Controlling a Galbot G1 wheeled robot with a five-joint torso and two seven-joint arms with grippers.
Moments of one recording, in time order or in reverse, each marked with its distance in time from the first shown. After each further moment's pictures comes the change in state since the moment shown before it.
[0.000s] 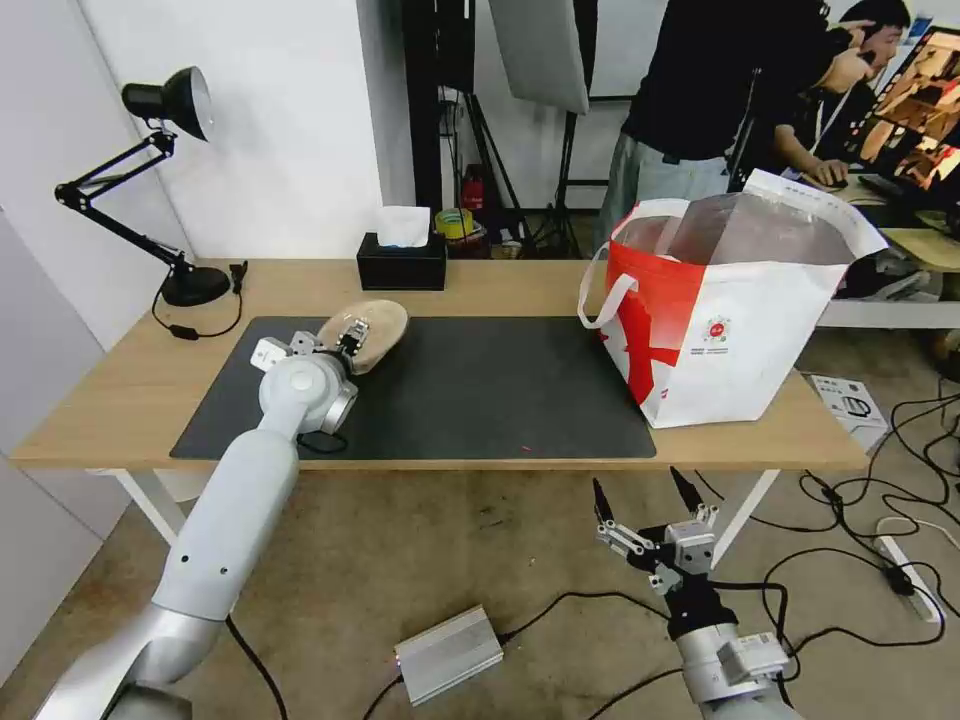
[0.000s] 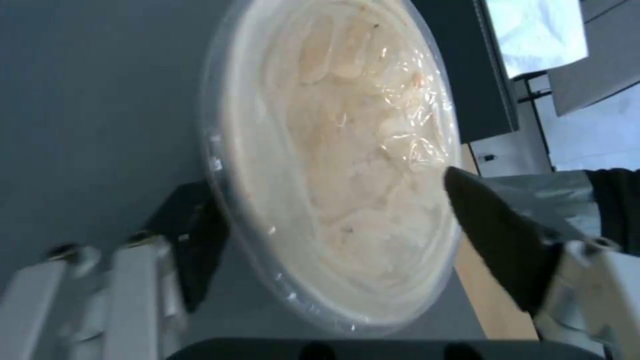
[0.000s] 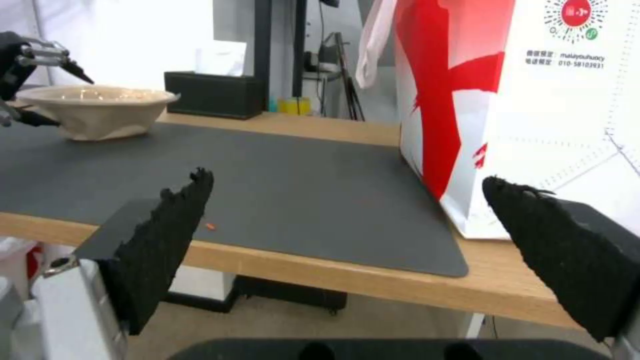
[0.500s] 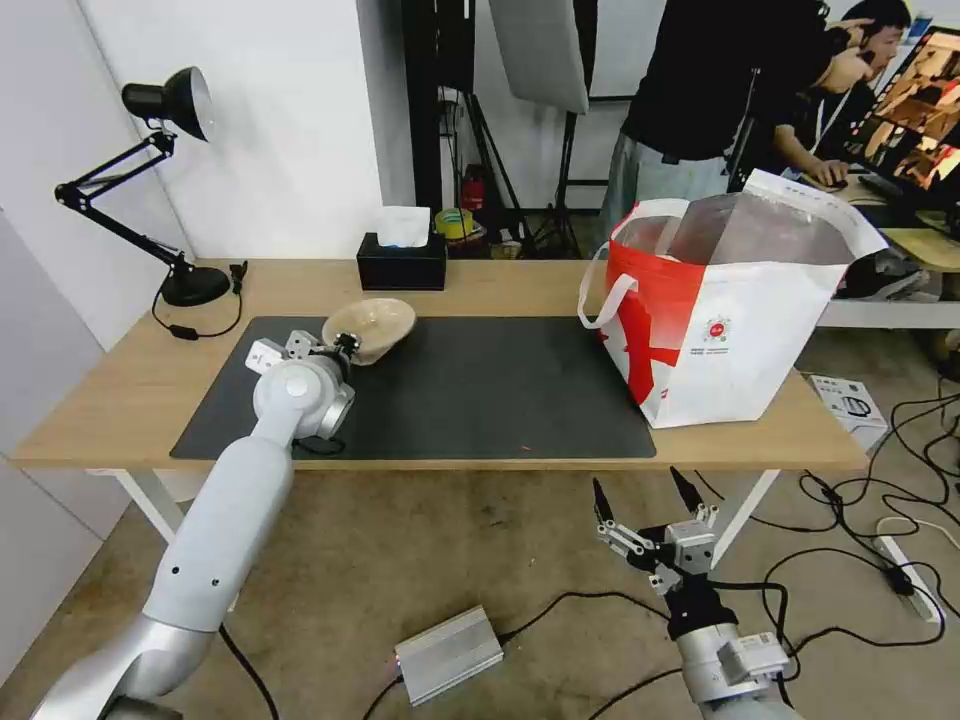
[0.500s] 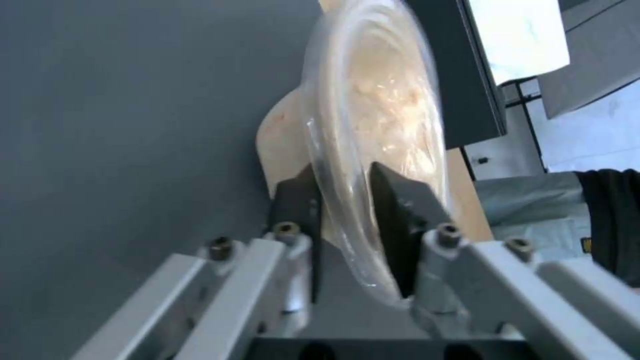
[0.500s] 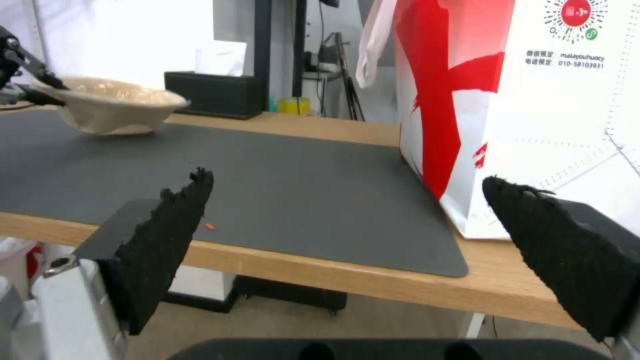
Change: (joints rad) left arm 0.019 0.023 -0.004 -0.035 -0.001 -0.009 0.002; right arm 0.000 0.000 0.000 0.000 0.000 0.000 0.000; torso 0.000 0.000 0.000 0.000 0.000
